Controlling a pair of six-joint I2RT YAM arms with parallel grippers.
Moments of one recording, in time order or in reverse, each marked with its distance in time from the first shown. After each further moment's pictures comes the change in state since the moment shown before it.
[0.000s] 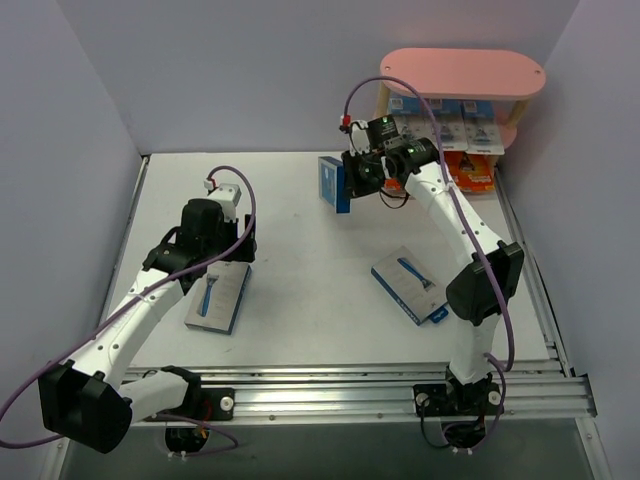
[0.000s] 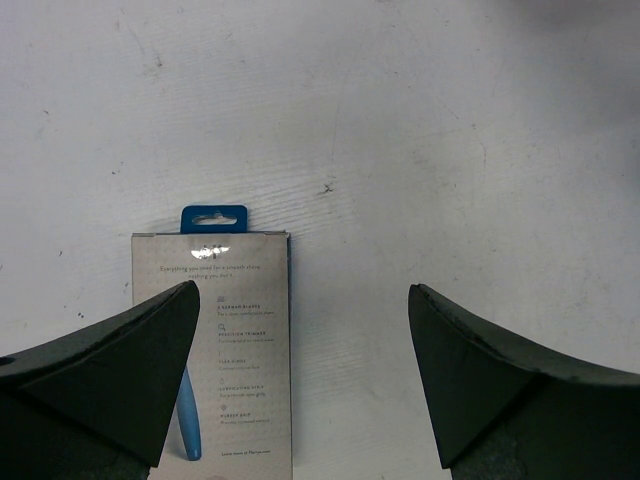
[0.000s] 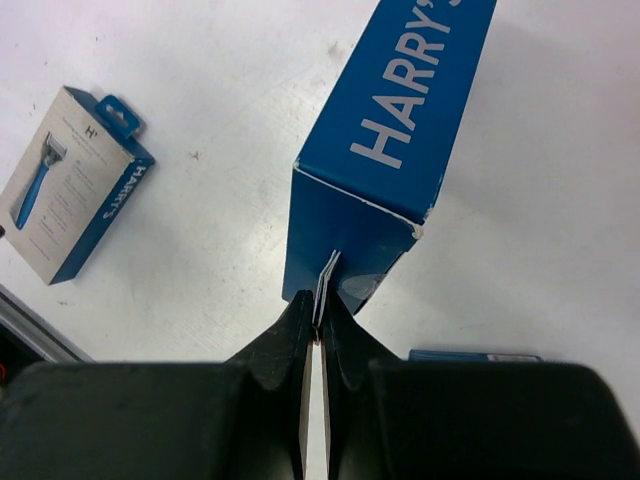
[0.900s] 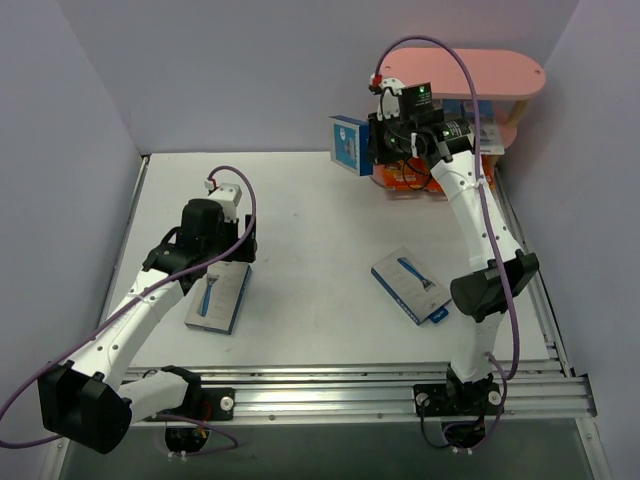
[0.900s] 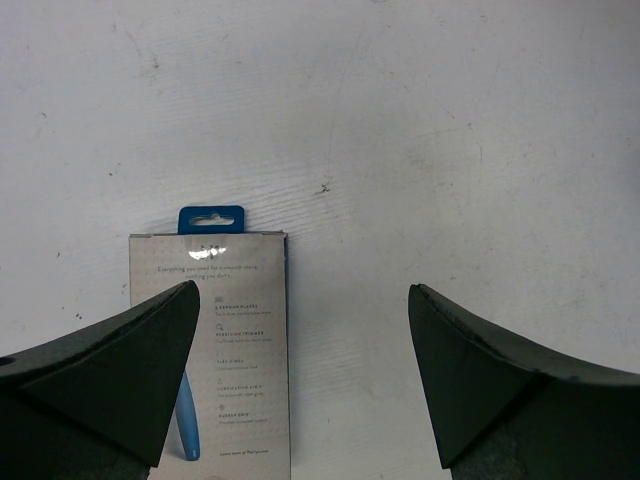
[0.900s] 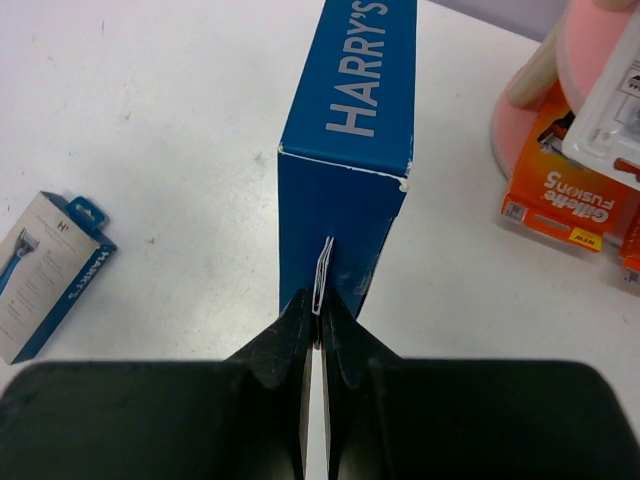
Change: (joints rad) left arm -0.004 -0.003 0.000 0.000 0.001 0.000; right arm -0.080 0.016 0.300 -0.084 0.092 -0.068
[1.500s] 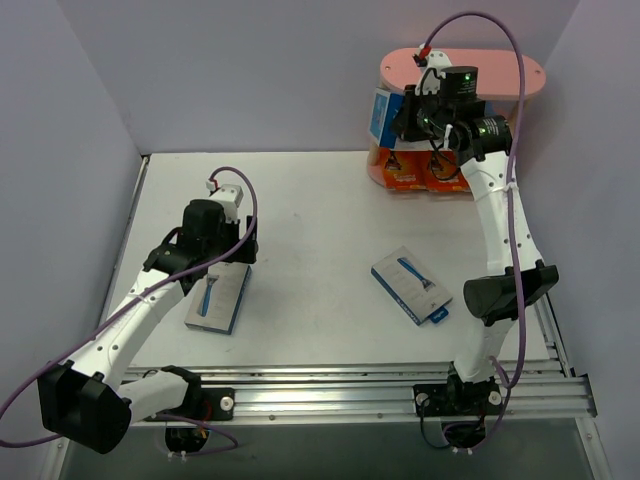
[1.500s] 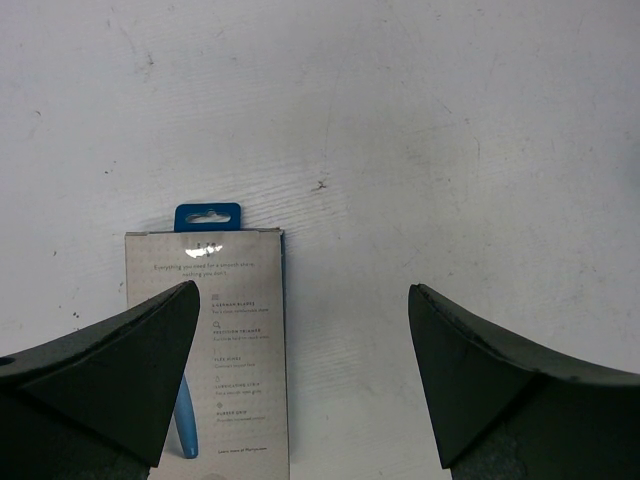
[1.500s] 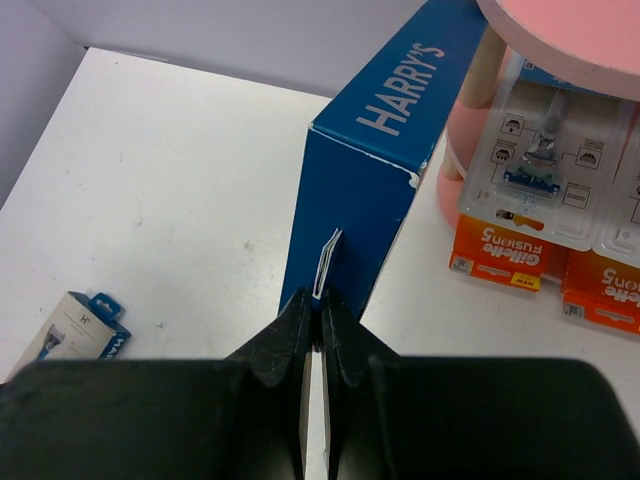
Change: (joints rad) left arm -0.008 0.000 0.000 -0.005 0.000 0.001; right arm -0.143 -0.068 0.006 0.150 -0.046 0.098
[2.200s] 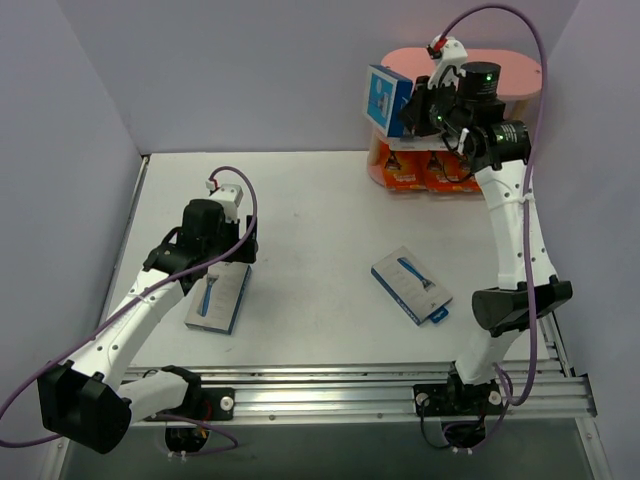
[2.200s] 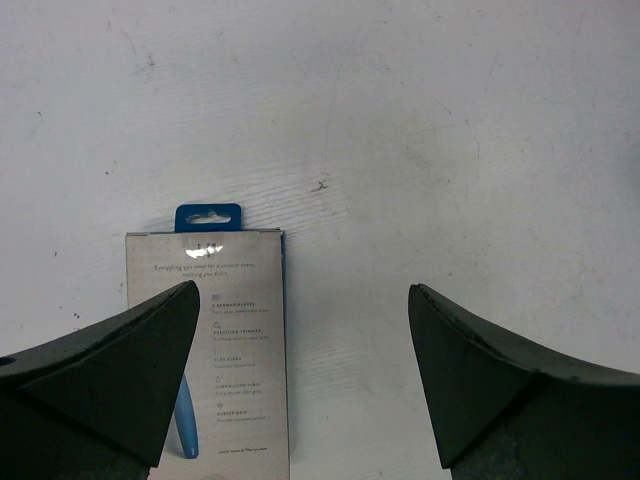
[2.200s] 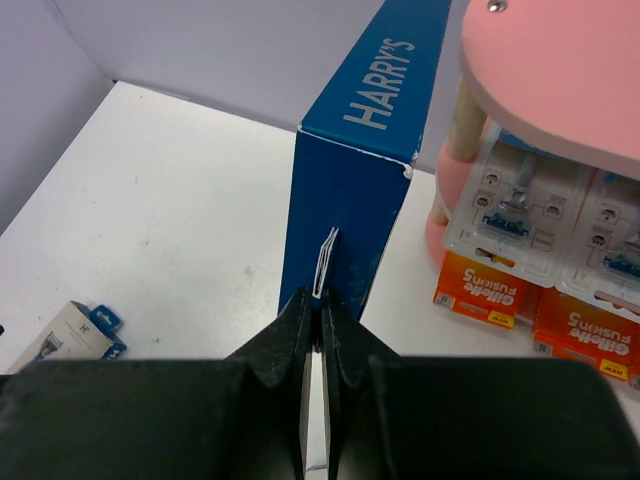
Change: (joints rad) left arm -0.001 0.000 0.002 -0.002 0.000 0.000; right arm -0.018 -0.074 -0.035 0.060 -0.053 -0.056
